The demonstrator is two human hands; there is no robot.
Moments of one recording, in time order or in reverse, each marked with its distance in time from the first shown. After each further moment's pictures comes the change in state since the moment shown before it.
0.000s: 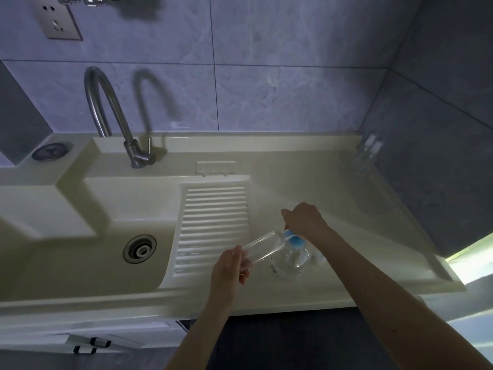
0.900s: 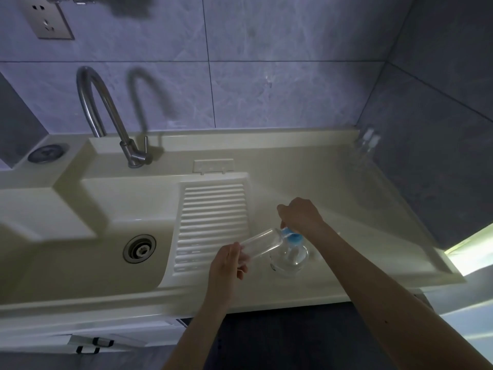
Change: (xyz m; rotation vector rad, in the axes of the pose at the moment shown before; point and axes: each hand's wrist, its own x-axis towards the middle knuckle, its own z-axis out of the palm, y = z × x) left_hand -0.003 0.008 -0.002 -0.012 0.000 0.039; right_hand 0.001 -0.006 0.002 0.009 0.036 -0.003
